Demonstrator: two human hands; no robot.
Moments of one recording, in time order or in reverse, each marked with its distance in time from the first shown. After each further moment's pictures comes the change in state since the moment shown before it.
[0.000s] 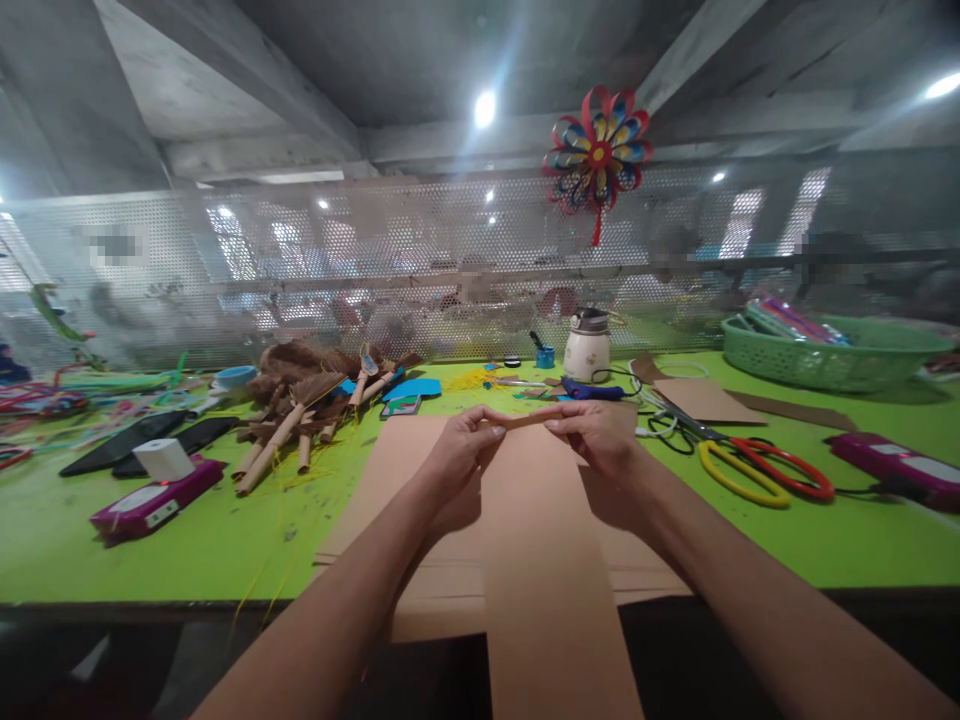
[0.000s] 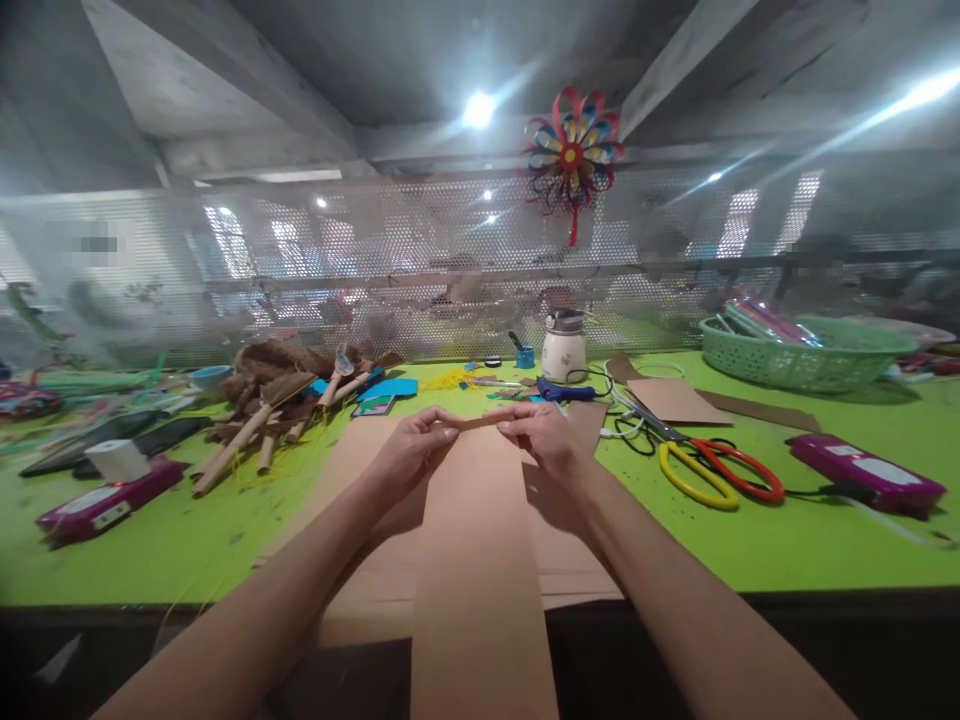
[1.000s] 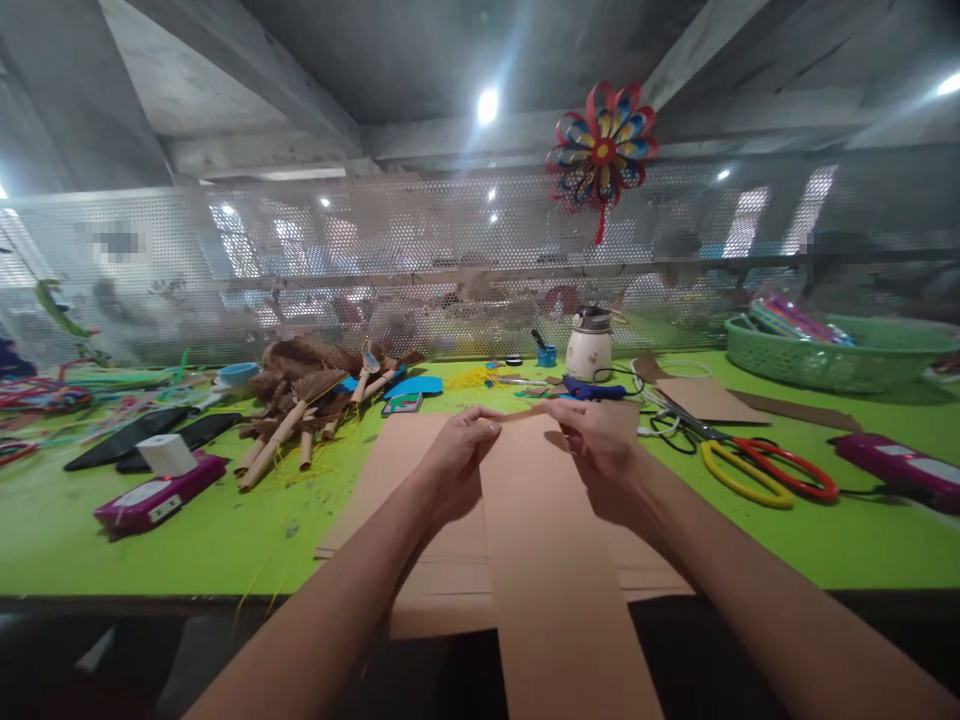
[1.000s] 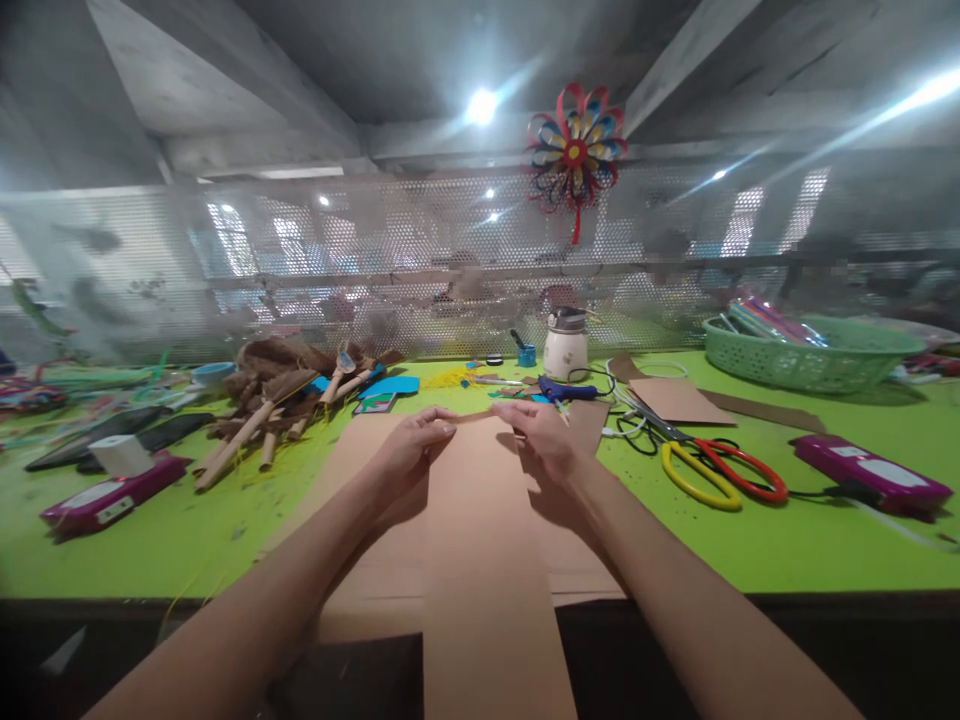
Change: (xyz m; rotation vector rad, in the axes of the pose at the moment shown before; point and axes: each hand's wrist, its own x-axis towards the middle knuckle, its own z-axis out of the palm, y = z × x) left_hand -0.001 0.004 0.003 -0.058 0.063 -0.097; right_hand -0.001 0.003 0.006 0.185 0.029 0.028
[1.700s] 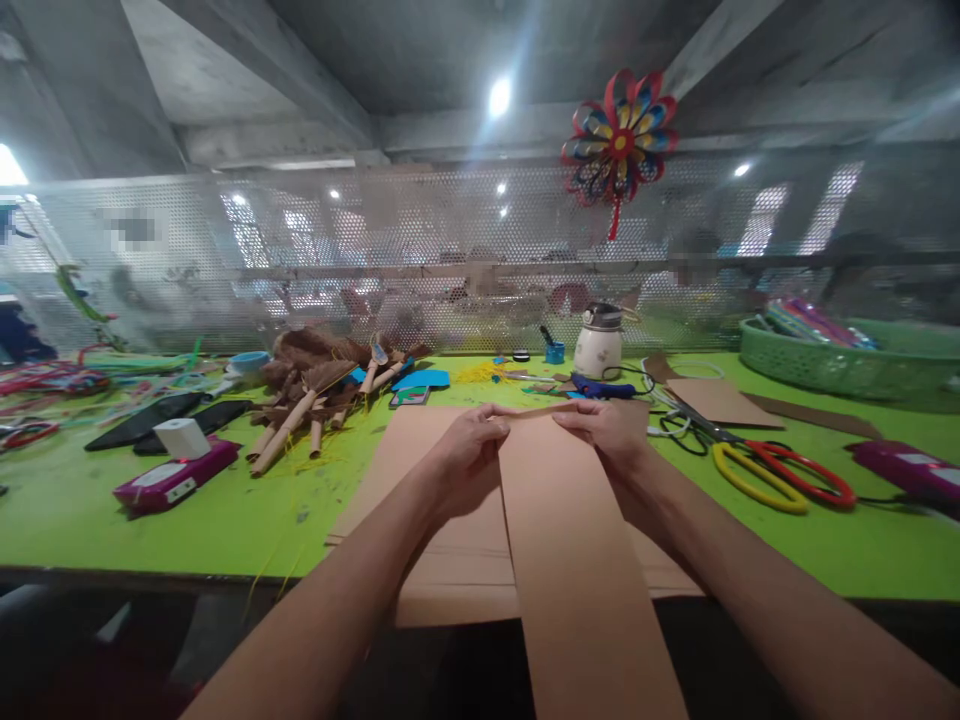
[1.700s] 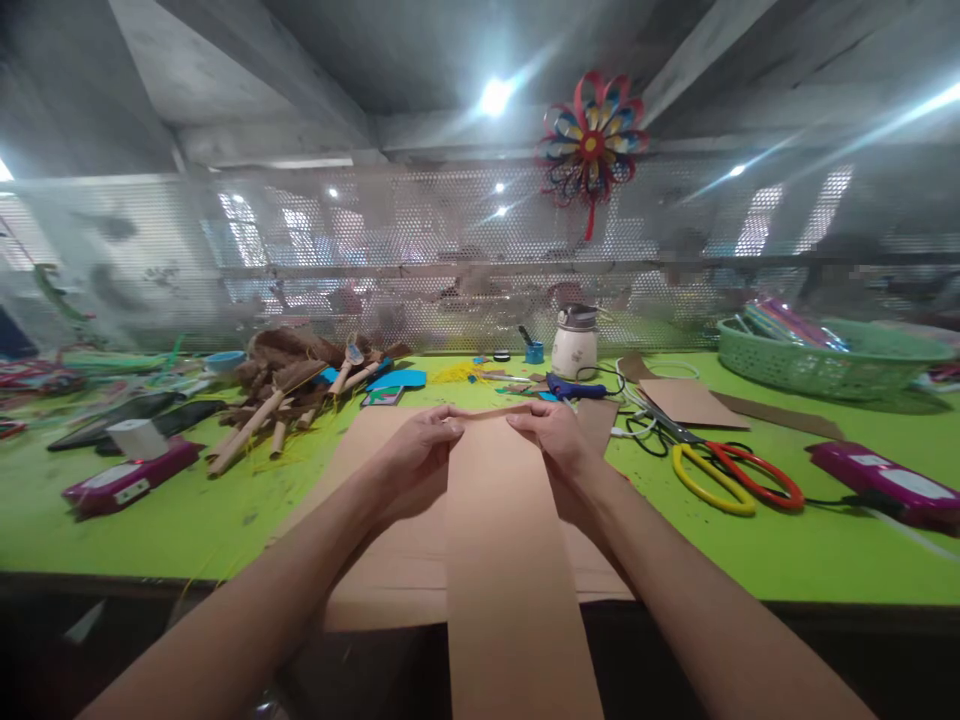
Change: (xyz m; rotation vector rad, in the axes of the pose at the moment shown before) left_hand 0.003 -0.004 -0.008 -0.029 -0.120 -0.034; right_hand 0.001 0.004 -0.004 0.047 0.028 0.086
